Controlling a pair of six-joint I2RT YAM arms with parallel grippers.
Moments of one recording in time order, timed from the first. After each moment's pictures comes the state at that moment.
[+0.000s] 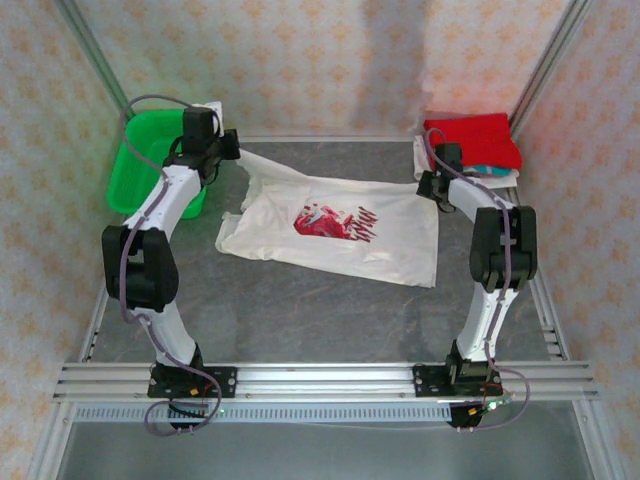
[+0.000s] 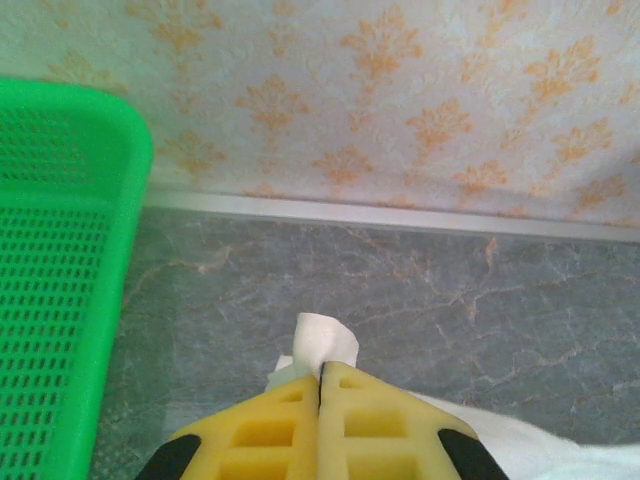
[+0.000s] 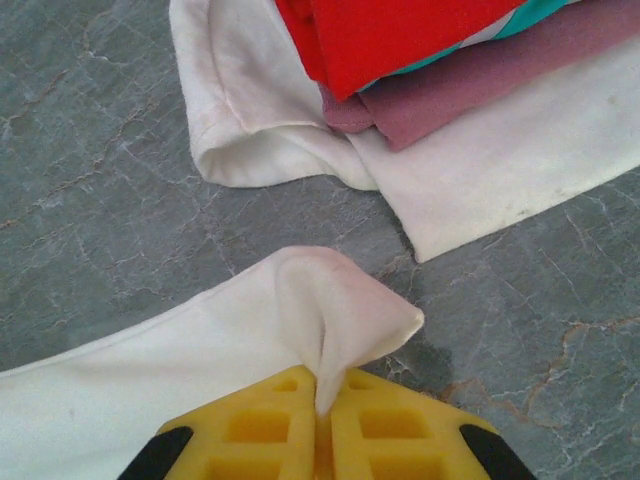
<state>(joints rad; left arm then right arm) -0.02 1.80 1.53 -0.25 0.03 -0.19 0.03 1.96 1.39 -0.35 0.07 0.36</state>
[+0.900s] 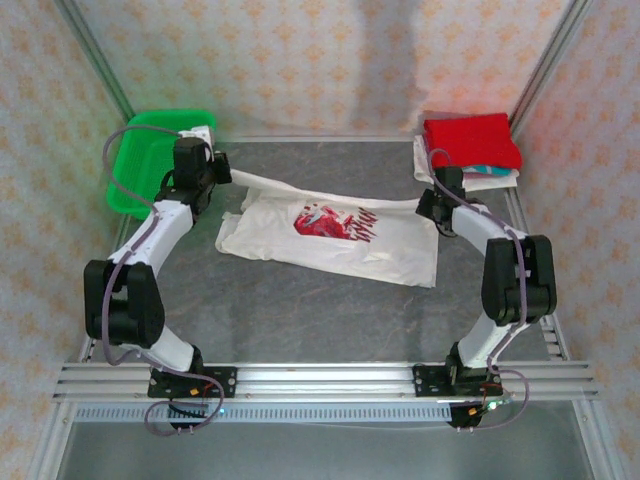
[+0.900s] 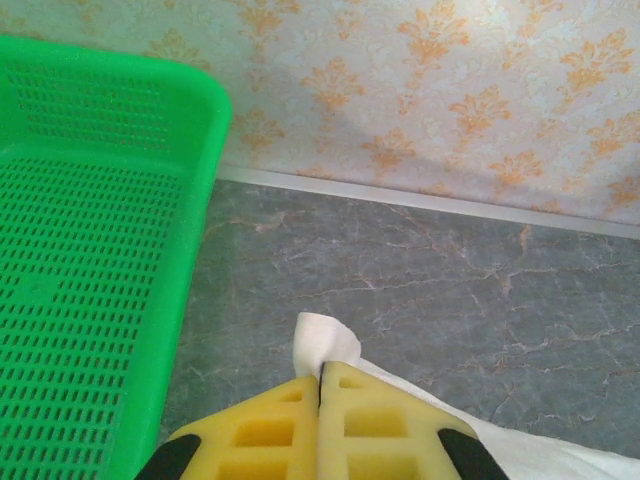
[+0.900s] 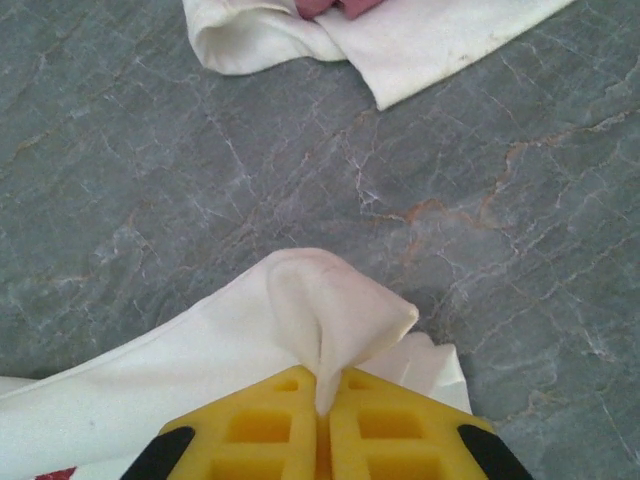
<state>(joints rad) -0.02 1.55 1.16 -0.07 -0.06 -0.22 0.07 1.69 1.06 -0.26 0.10 0.47</state>
